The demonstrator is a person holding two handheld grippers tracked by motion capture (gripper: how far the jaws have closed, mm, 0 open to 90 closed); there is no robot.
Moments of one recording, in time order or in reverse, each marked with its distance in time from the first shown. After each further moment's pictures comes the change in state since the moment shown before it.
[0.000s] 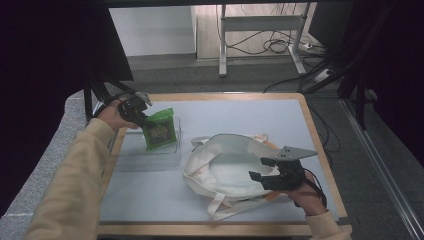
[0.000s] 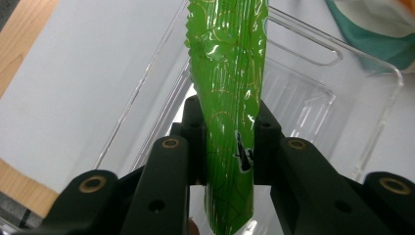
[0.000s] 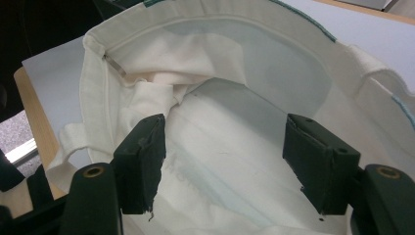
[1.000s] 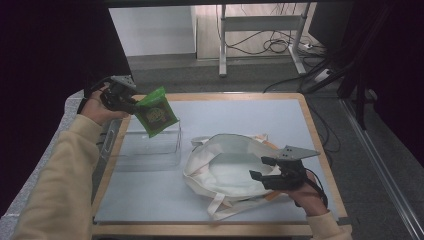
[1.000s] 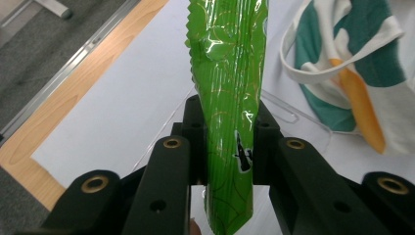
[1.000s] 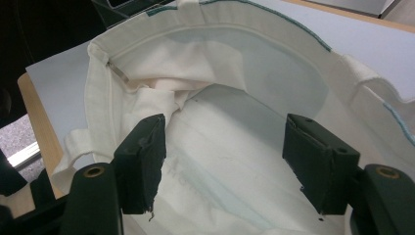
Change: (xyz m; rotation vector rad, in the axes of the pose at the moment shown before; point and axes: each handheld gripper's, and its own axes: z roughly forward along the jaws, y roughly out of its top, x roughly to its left) left arm -0.007 -0.007 -0.072 -0.235 0.041 -0.096; right arm 0.001 0.002 -0.005 -0.021 -0.001 0.002
